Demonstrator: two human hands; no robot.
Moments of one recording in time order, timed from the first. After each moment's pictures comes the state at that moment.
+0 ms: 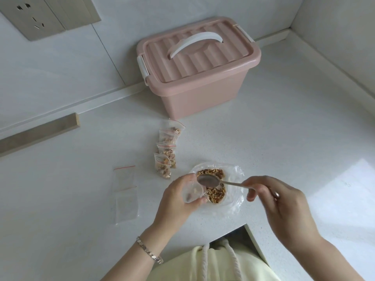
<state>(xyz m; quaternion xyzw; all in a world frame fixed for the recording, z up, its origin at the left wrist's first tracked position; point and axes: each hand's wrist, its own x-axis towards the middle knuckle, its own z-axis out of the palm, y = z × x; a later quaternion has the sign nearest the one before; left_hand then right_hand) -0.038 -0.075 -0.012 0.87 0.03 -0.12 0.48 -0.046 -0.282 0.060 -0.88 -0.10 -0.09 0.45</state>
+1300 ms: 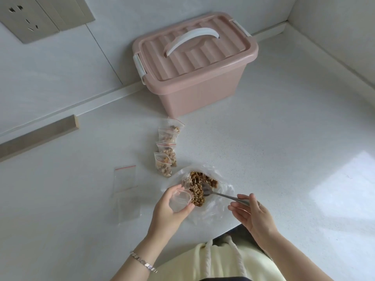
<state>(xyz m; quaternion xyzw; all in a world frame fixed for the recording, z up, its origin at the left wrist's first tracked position) -0.065 -0.053 -0.045 0.83 0.14 -0.13 0.52 -0.068 -0.275 -0.050 -0.48 0.38 0.18 0.77</state>
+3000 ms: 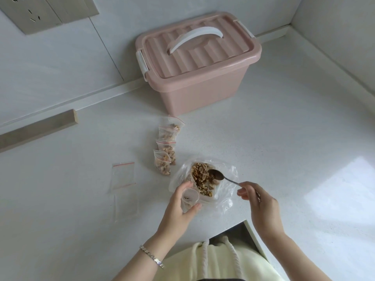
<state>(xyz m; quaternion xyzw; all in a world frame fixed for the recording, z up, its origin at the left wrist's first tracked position) -0.068 -0.073 -0.051 0.80 0.08 -0.18 0.56 -0.059 -0.280 -0.031 -0.85 0.13 0.02 0.51</state>
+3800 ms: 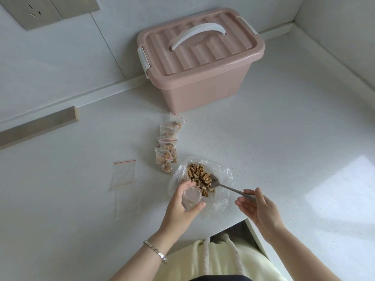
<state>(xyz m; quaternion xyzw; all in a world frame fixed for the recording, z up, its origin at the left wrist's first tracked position) -0.068 -0.075 -0.056 0.80 0.10 -0.17 0.56 -0.057 -0.287 -0.042 -0.51 0.38 0.16 0.76</state>
